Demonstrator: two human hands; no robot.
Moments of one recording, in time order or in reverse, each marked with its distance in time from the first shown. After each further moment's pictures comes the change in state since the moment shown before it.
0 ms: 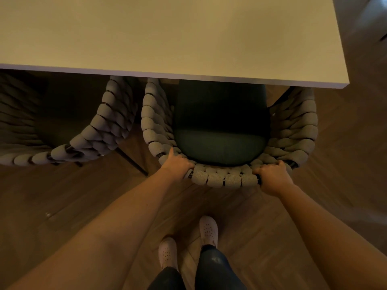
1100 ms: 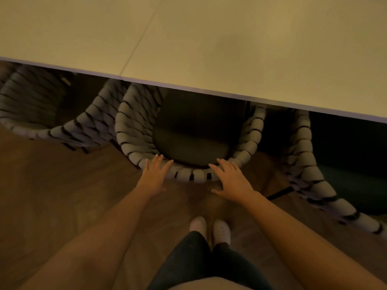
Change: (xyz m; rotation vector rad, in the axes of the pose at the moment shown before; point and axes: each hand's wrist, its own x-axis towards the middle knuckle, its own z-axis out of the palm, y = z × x) left_hand -0.264 -0.459 0.229 -0.281 0.108 -0.474; right_hand 0.134 -0.555 -0.202 0.252 0.204 -0.396
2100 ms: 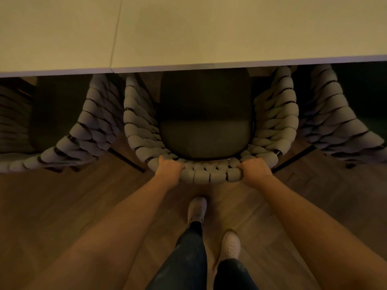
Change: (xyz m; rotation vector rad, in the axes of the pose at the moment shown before) left_hand 0.056 -0.106 0.025 0.231 -0.162 0.310; right_hand 0.062 -0.084 0.061 -0.081 -0.066 0.364
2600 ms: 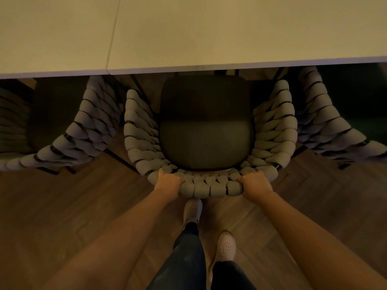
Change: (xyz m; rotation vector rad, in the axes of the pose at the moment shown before) left_hand -0.031 0.038 0.024 -0.048 -0.030 0.019; right_hand -0.051 0.009 0.033 -0.032 0.029 -0.007
